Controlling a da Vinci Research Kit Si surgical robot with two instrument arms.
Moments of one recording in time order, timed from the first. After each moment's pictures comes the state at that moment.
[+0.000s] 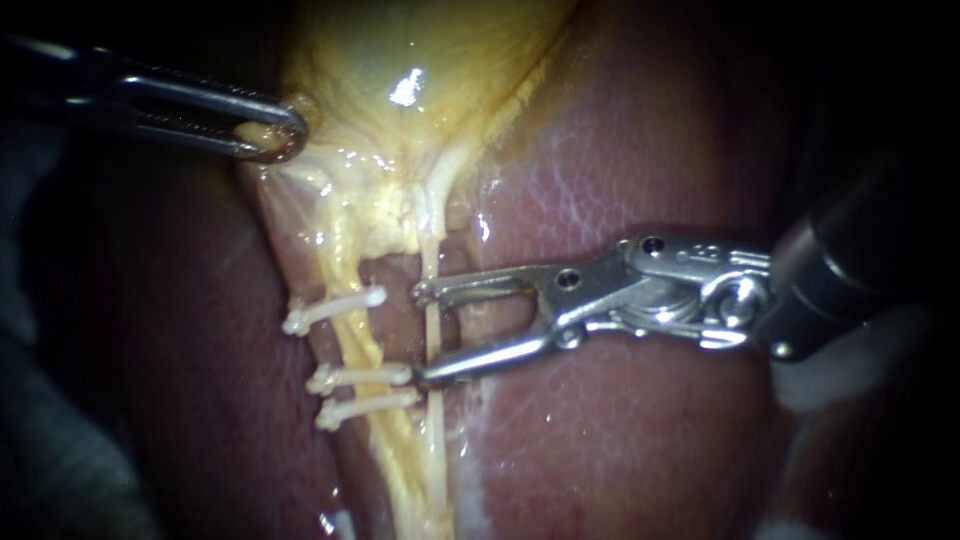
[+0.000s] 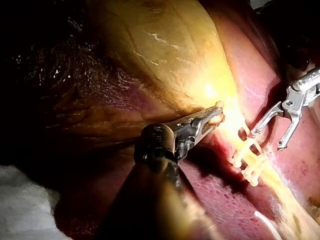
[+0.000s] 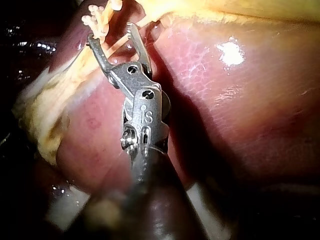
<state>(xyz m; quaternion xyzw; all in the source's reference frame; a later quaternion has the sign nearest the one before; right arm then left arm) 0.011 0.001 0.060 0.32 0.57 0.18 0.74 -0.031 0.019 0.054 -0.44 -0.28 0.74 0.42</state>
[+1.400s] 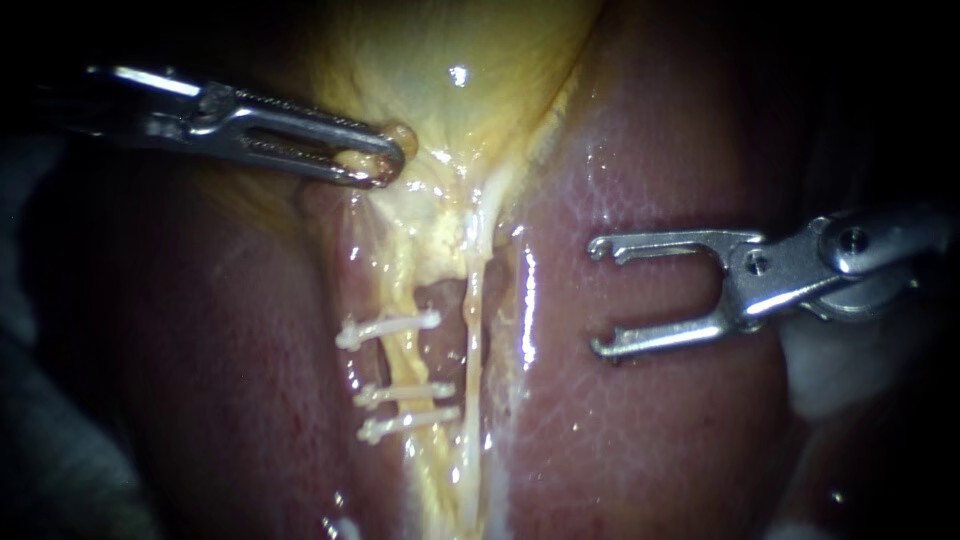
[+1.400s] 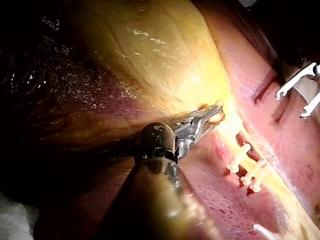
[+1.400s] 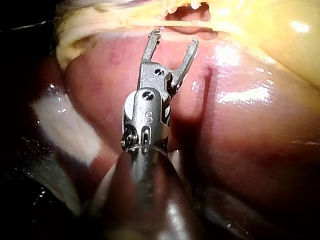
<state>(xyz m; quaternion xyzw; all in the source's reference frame) 0.000 0.003 0.054 0.19 0.54 0.09 0.82 -0.038 0.018 0.060 -0.44 -0.29 0.75 0.41</state>
